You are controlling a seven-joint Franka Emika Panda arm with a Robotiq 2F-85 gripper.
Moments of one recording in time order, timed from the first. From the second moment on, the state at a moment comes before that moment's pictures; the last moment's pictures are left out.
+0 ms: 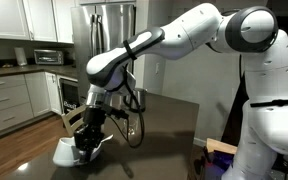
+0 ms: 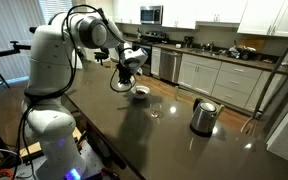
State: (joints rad) arm 0.13 0.35 0.22 -1.92 0.70 2.12 -0.16
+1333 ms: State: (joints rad) arm 0.08 0.35 0.18 -1.97 1.14 2.07 -0.41
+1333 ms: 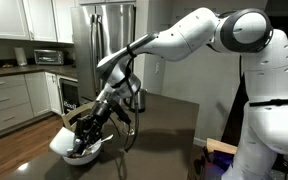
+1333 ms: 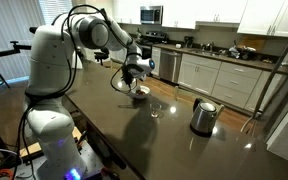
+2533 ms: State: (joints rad) arm 0.07 0.37 0.06 -2.07 1.47 1.89 -0.70
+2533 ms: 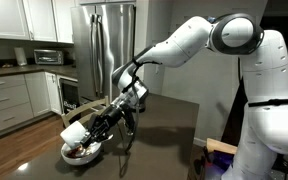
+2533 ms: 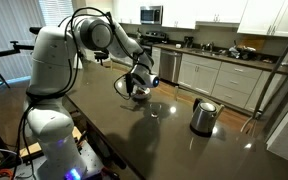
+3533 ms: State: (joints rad) arm 0.07 0.45 0.07 -2.01 1.56 1.84 -0.80
